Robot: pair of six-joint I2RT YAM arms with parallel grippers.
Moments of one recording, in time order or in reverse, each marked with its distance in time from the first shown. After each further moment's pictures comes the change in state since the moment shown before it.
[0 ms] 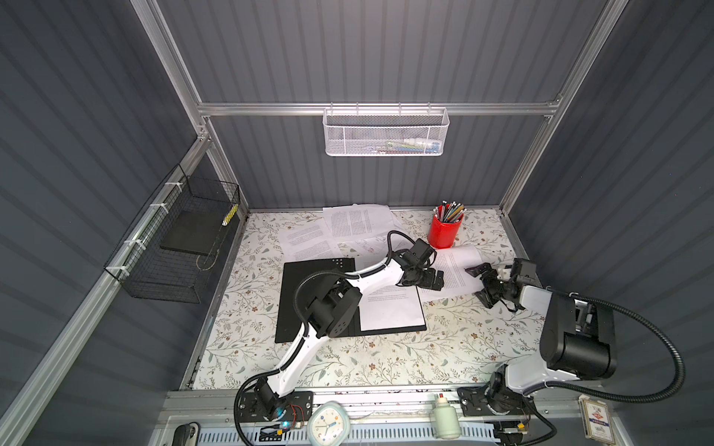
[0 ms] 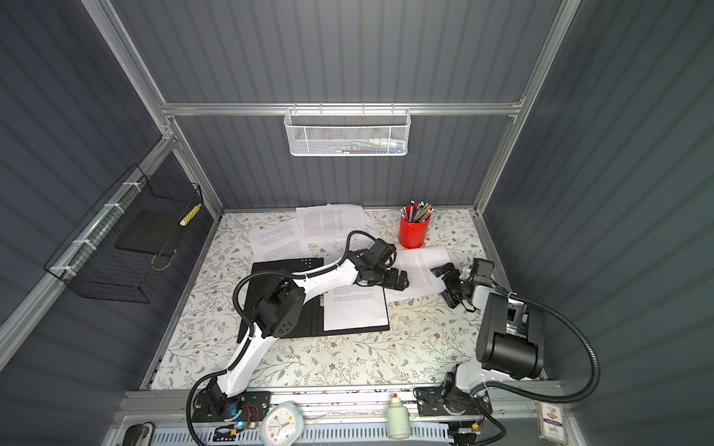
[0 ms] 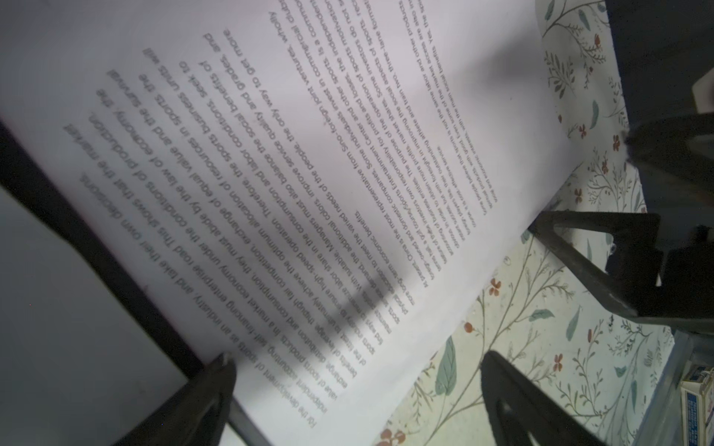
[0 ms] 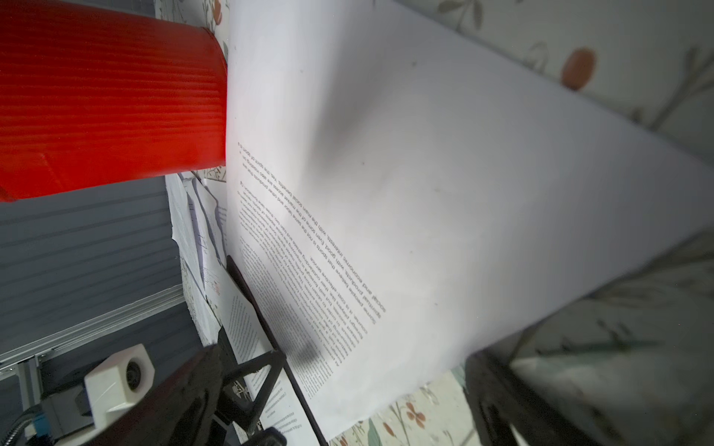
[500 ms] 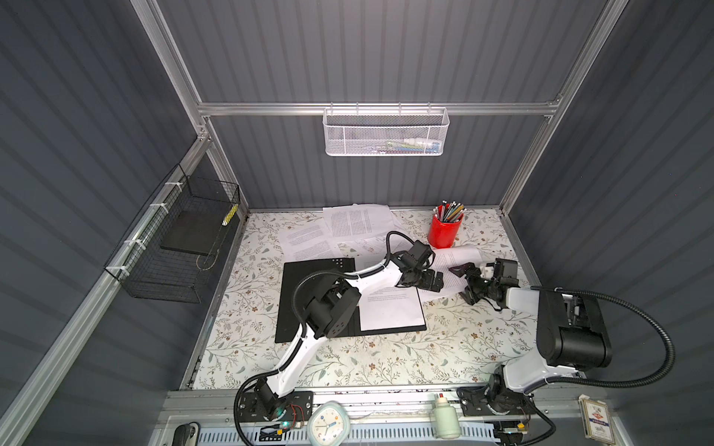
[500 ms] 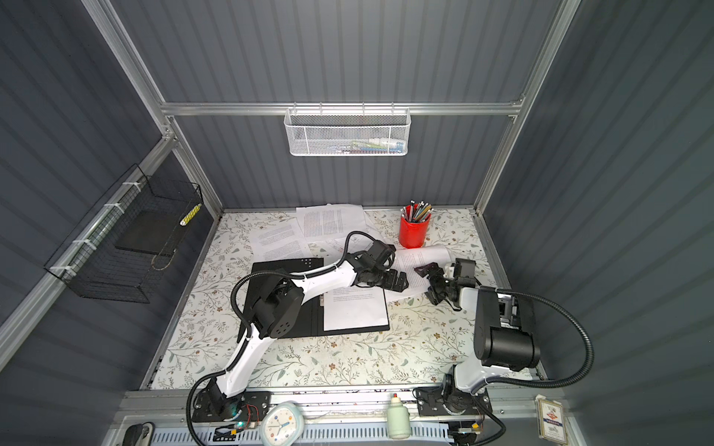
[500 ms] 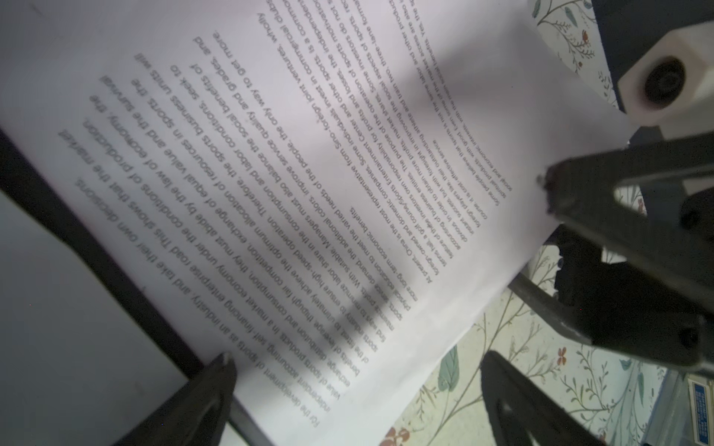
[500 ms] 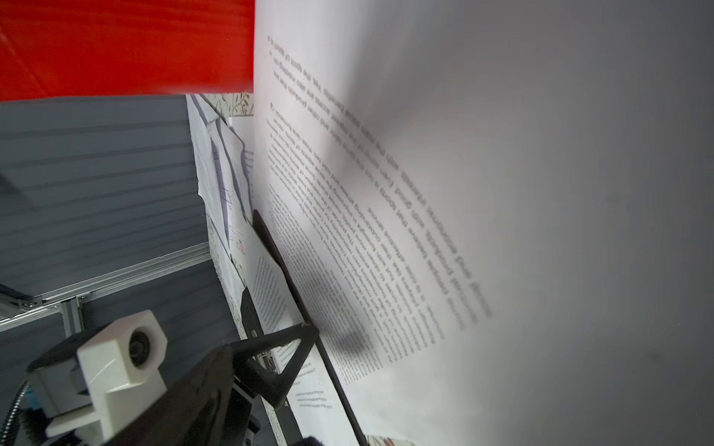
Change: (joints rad) left arm 0.000 -0.026 -0.062 0.055 0.001 0.024; right arm 0.167 0.010 -0.087 0.205 -0.028 0.158
